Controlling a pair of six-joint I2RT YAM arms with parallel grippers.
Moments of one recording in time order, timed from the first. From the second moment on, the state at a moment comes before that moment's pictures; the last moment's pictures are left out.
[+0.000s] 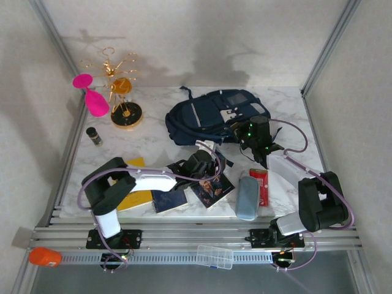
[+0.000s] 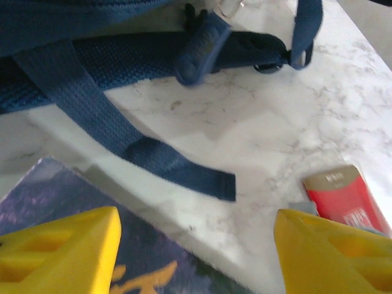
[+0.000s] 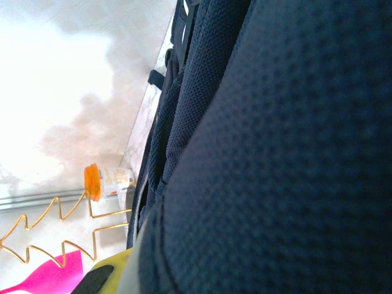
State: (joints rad) left arm -0.96 1.81 0.93 0.35 -0.26 -0.58; right arm 0.35 1.44 0.81 0.14 -0.16 1.26
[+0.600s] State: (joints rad) left arm -0.91 2.02 1.12 0.49 -0.41 -0.49; right arm 0.35 1.44 0.81 0.14 -0.15 1.26
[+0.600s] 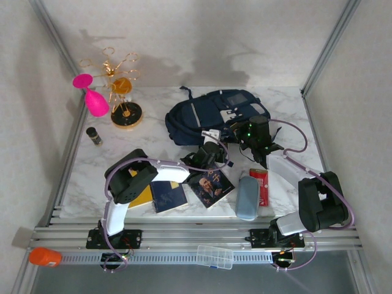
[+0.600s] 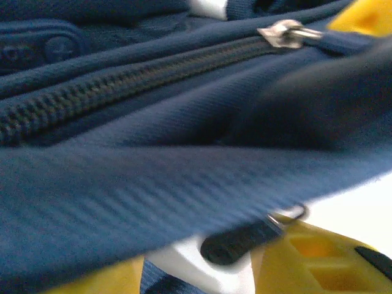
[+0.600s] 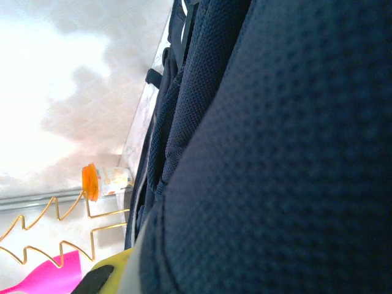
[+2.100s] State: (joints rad) left arm -0.80 1.79 0.99 0.38 -0.19 -0.32; right arm 0.32 1.52 0.94 0.08 -0.29 1.11
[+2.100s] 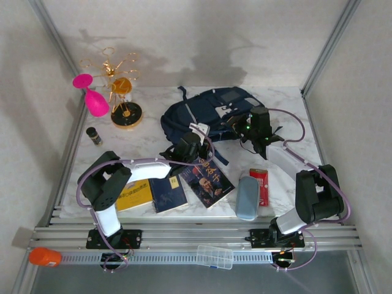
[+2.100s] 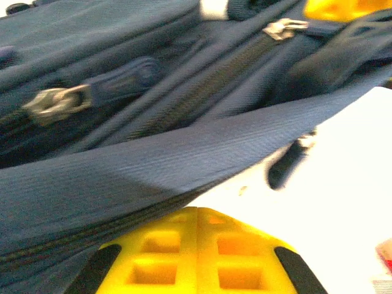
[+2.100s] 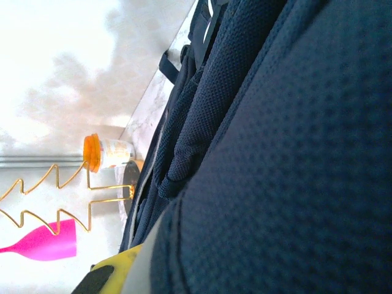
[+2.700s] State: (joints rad) left arm -0.89 2.03 1.15 0.57 -0.43 -0.34; right arm 0.34 1.51 0.94 0.09 -0.27 1.14
